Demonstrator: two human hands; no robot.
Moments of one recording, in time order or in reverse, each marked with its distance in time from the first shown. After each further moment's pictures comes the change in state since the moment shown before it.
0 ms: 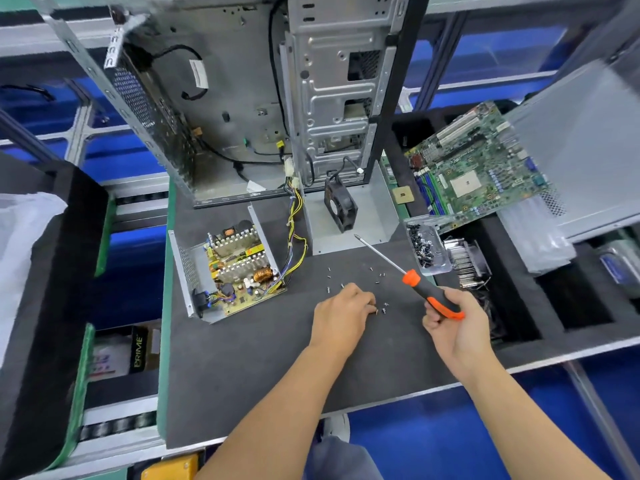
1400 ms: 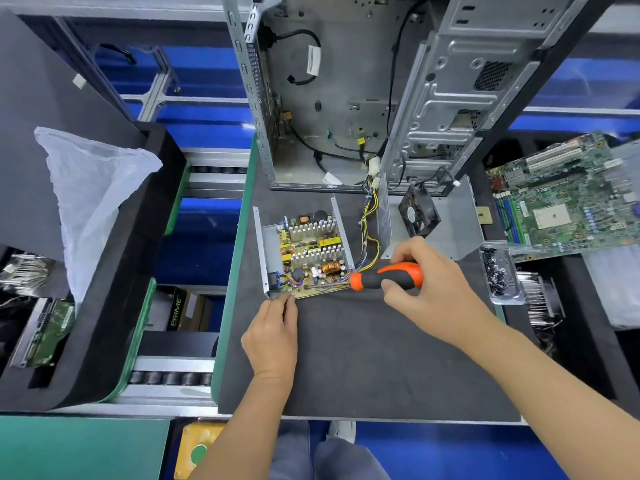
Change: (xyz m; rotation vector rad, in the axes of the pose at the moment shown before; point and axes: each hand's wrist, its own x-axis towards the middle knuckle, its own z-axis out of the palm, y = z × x) left_hand -0.089 -0.138 -0.040 0.089 0.877 -0.437; right_hand -0.047 -0.009 0.173 -1.328 -0.626 -0.629
